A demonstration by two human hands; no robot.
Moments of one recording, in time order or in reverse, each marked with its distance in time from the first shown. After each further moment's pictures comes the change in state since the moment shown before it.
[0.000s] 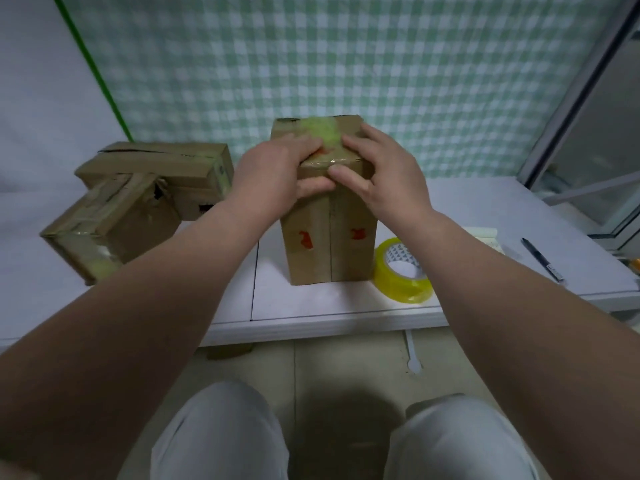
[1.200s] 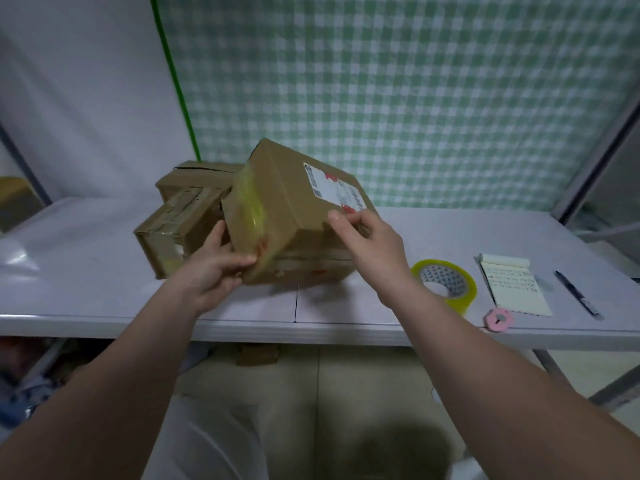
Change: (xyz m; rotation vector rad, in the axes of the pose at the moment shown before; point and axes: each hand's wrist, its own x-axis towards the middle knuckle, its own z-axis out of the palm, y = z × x) left_hand -0.145 -0.097 -0.032 -1.540 -0.005 -0.892; right_hand -0.063 -0.081 0.040 0.535 -0.150 0.392
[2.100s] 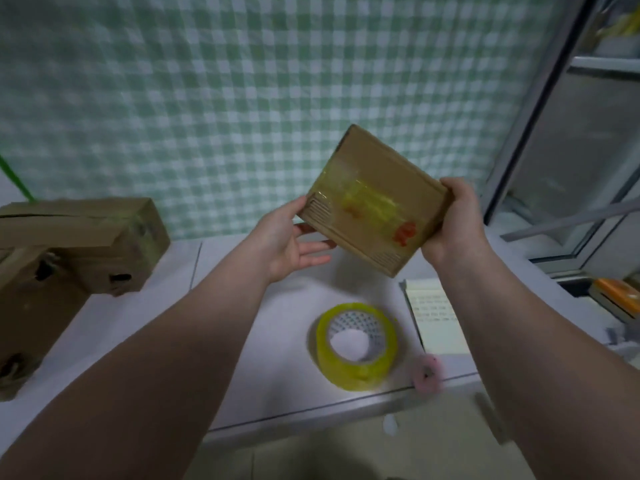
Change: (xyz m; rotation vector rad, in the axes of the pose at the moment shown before) left_hand 0.163 -0.029 0.259 0.085 -0.194 -0.274; right_hand 0.135 0.075 -0.209 0.882 0.495 0.278
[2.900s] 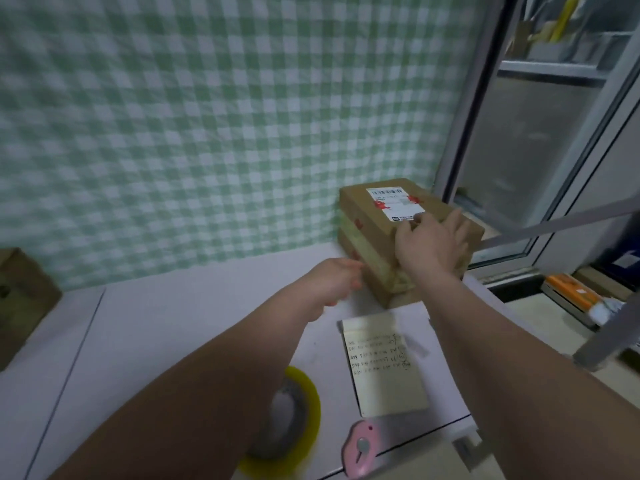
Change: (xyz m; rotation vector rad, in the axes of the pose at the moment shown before) left_hand 0.110 -0.064 0.139 0.743 -0.131 -0.025; right_hand 0.115 -0.025 -0.079 -1.483 0.460 -0.325
